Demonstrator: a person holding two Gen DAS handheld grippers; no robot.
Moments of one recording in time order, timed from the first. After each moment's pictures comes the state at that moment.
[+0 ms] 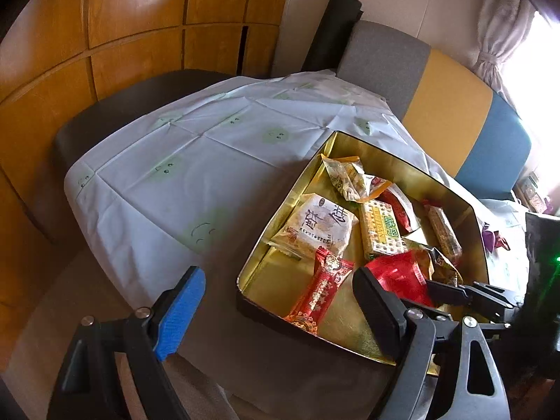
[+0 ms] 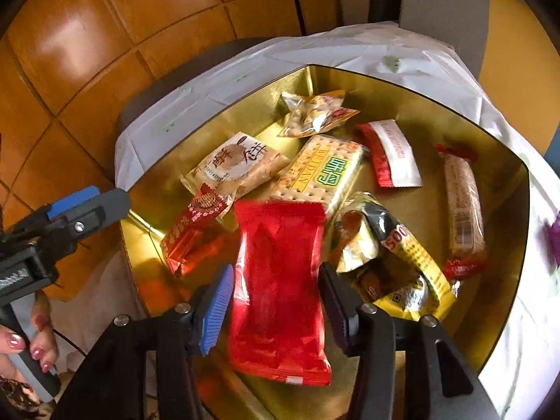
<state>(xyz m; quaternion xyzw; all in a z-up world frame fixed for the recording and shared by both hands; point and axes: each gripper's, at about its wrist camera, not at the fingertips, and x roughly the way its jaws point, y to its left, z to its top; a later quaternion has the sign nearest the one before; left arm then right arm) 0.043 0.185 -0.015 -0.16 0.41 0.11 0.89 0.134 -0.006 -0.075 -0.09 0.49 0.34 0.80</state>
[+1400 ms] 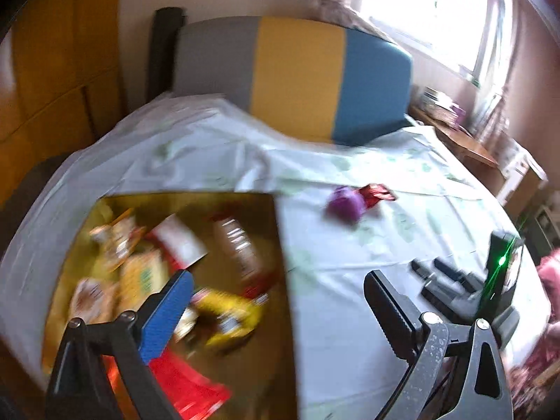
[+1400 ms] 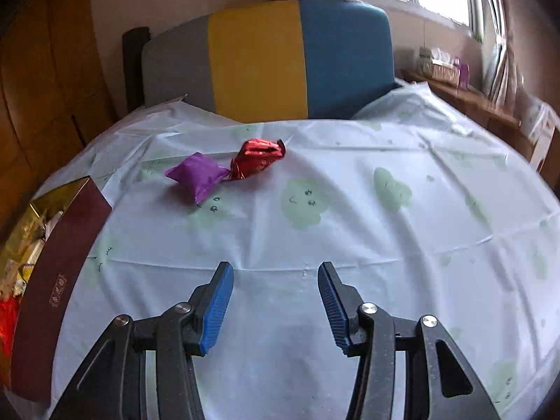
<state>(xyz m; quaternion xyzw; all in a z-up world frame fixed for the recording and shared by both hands) 0.127 -0.056 0.044 -0.01 0.39 -0.13 0.91 0.133 -0.321 -0.082 0.06 0.36 -0.04 0.93</state>
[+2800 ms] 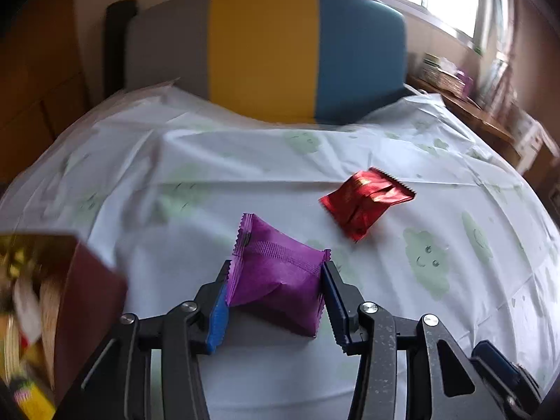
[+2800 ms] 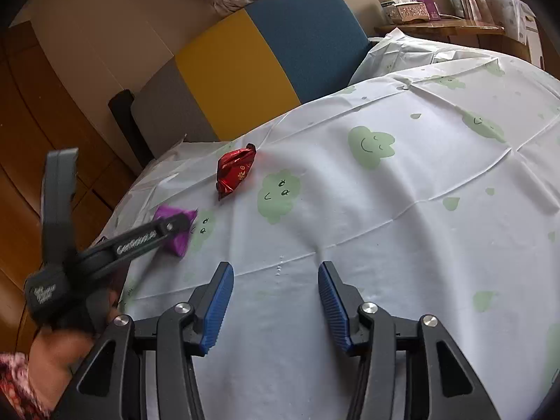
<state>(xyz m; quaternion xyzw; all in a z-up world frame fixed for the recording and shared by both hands) 0.247 -0.192 -0.068 0.02 0.40 -0.11 0.91 0.124 -0.371 -0.105 0.24 0.32 0.00 0.92</state>
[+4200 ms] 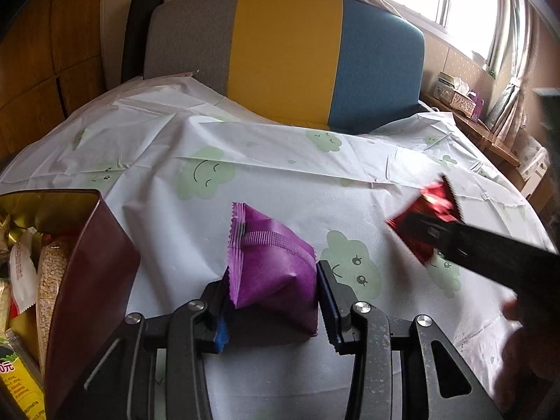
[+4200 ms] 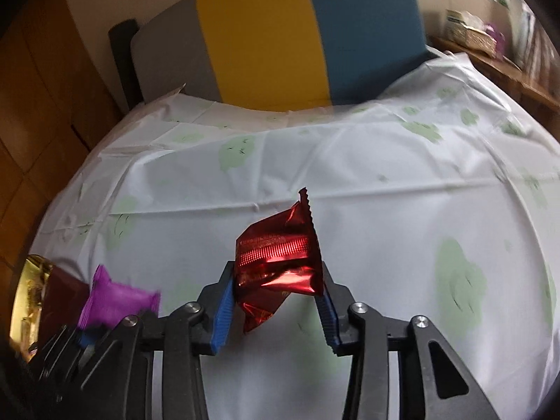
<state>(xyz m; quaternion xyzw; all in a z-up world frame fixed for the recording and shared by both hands) 0.241 -0.173 -0.077 -0.02 0.39 -0.10 0.91 0.273 -0.353 -0.075 0.12 0.42 0.01 0.90</state>
